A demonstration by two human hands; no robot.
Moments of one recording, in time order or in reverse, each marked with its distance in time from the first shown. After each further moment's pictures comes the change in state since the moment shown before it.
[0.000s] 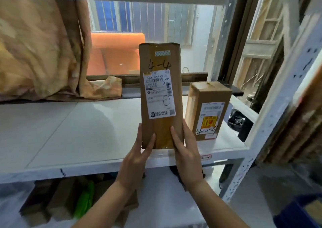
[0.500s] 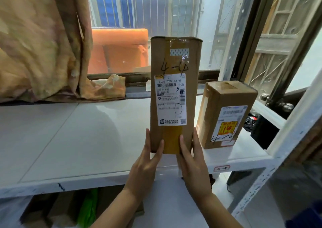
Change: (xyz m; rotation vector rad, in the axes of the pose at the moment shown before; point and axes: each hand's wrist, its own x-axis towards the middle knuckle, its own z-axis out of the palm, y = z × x) left_hand 0.008 -0.033 0.036 0.034 -0.030 0.021; right_hand -0.006 0.014 0.048 0.012 -0.063 0.068
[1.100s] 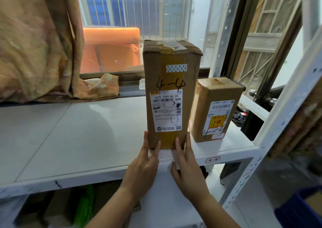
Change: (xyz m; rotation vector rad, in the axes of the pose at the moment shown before) left_hand -0.017 0.000 0.009 0.383 -0.363 0.100; right_hand -0.025 -0.009 -0.013 0.029 -0.222 0.091
